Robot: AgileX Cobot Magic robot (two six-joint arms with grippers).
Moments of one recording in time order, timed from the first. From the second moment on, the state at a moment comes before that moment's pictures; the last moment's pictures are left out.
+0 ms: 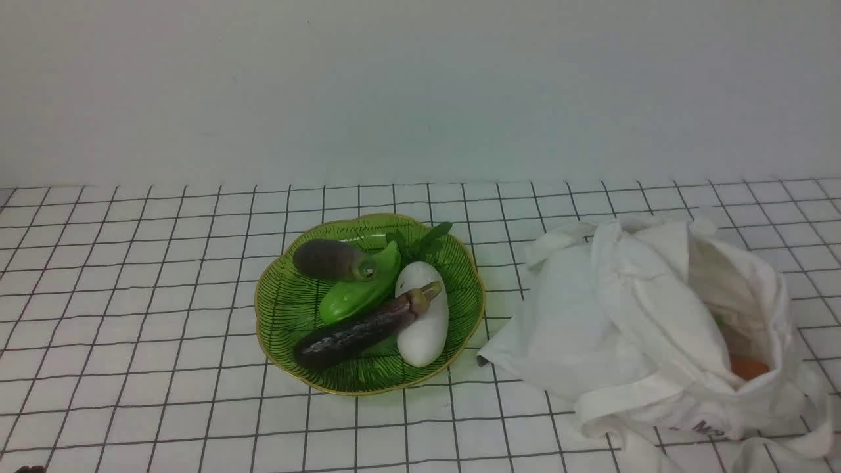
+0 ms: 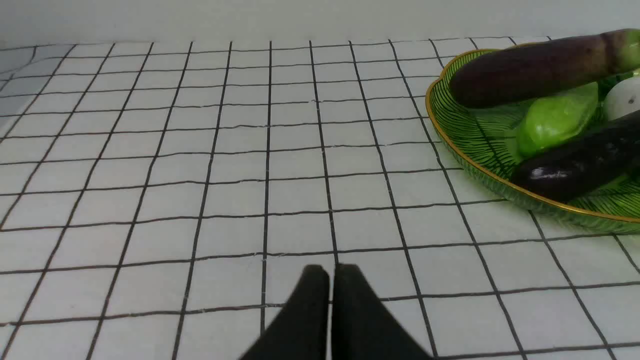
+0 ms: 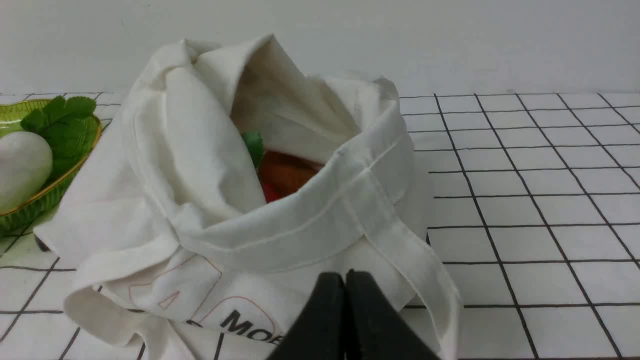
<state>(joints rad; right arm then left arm) 0.07 -0.02 0.02 -0.03 0.40 0.05 0.00 -0.01 0.03 -0.02 0.37 0.01</state>
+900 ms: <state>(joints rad) 0.07 -0.02 0.03 0.10 0.20 0.11 0.00 -0.01 0.03 -0.02 0.37 0.01</state>
